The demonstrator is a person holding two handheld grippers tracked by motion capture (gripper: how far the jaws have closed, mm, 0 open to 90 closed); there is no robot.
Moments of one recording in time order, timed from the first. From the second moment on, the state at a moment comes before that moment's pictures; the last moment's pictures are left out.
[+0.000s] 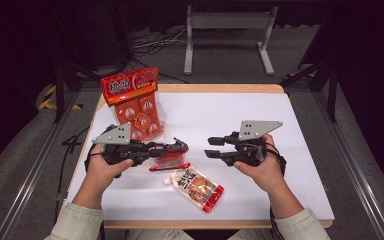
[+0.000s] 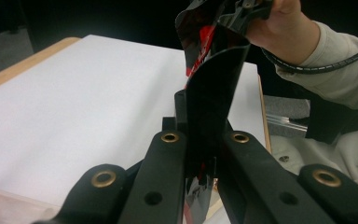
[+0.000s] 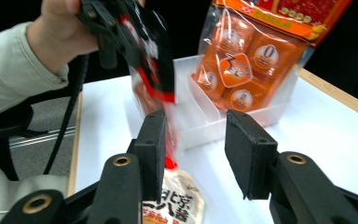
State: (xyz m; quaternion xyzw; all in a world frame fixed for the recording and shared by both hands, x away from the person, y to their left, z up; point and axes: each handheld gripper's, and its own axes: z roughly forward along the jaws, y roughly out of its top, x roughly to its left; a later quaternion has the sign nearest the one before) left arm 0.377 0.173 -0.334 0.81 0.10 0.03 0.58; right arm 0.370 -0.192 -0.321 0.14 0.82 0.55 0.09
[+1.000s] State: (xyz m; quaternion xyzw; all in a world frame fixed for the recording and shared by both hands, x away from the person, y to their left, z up) left arm 0.400 0.218 -0.309 0.80 0.14 0.07 0.57; right arm 0.393 -0.221 -0.339 0.21 0.82 0.53 0.10
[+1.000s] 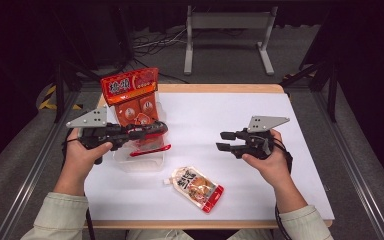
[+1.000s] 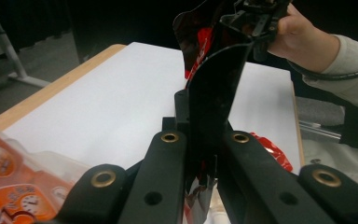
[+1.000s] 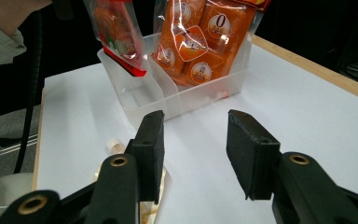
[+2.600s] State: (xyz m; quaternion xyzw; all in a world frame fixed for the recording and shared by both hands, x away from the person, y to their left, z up) left arm 0.440 0.231 -0.341 0.83 0.12 0.09 0.54; right arm 0.390 -0.248 -0.344 0.24 0.80 0.54 0.10
